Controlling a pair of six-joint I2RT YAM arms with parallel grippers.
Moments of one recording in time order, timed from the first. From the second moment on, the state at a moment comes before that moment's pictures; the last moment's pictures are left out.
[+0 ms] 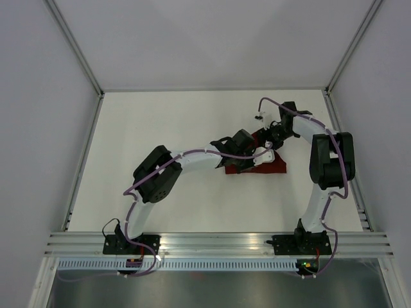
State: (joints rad) left arm -0.93 2.15 1.55 -0.22 0.27 0.54; right arm 0.08 1.98 1.38 -0.79 -0.58 -0.51
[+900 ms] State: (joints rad) left arm -0.96 2.15 1.56 -0.33 0.40 0.32; right arm -0.09 1.65 1.08 -0.66 -0.32 -0.53
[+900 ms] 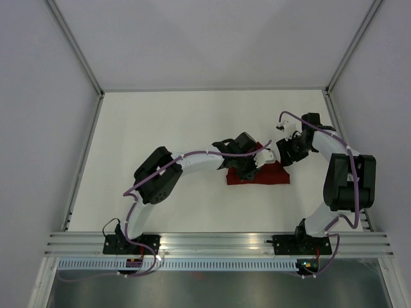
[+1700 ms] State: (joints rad) left arm -0.96 2.15 1.57 -0.36 0.40 0.30; right arm -0.02 1.91 1.24 -0.77 -0.38 -0.51
